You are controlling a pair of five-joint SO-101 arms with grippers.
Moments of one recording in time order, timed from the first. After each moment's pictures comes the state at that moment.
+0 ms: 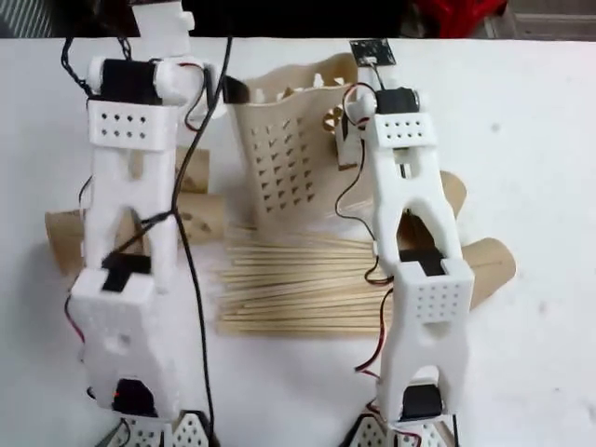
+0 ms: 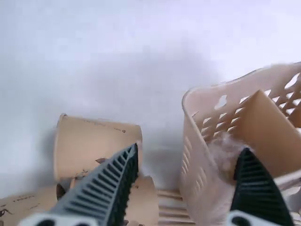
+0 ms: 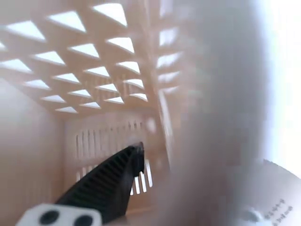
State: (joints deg) left arm 0.5 29.8 -61.8 99.1 10.9; right arm -10.1 36.8 -37.7 81.7 3.5
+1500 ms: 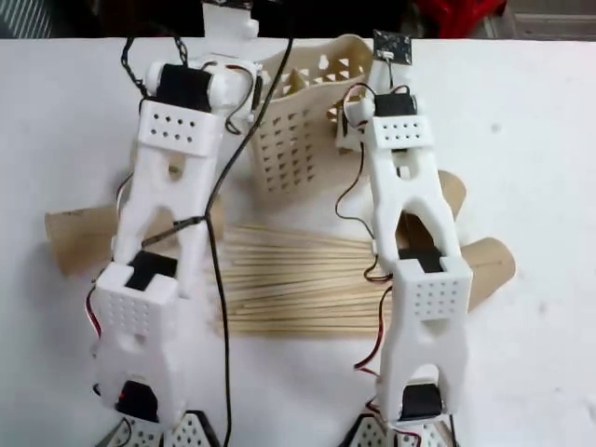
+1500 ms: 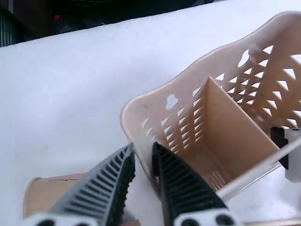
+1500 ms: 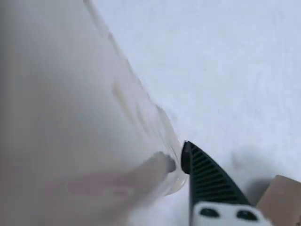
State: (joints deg) left arm 9.8 34.8 -56.2 85.7 1.7; right arm -9.1 37.2 -36.5 69.8 -11.2
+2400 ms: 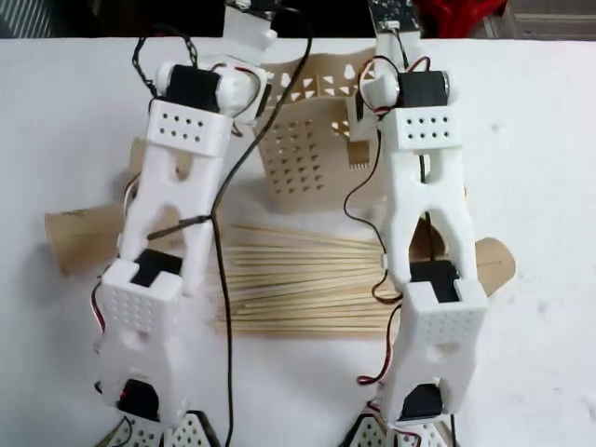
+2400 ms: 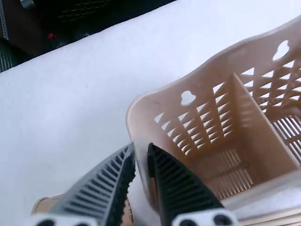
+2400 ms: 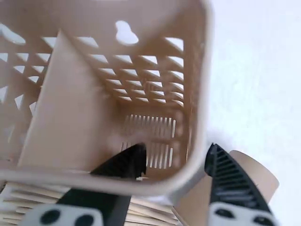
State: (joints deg) left arm 10.7 34.9 -56.9 84.5 -7.2; right arm -8.9 25.3 -45.3 89.1 3.1
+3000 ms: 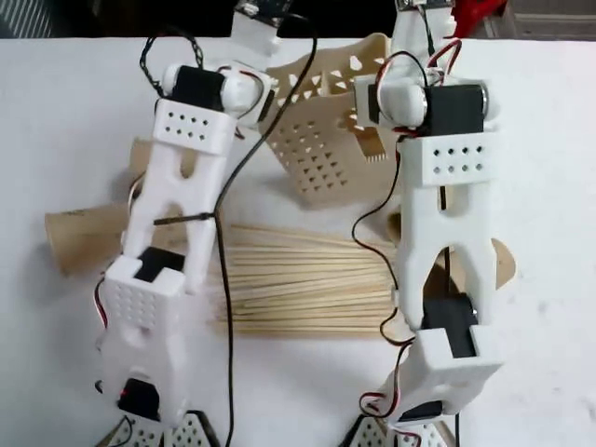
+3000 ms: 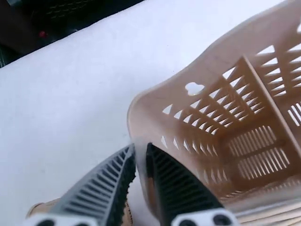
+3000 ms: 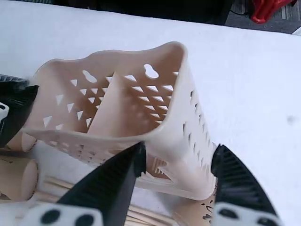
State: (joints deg) left arm 10.3 35.9 -56.4 83.6 -9.5; right arm -9.7 10.2 -45.4 90.6 3.6
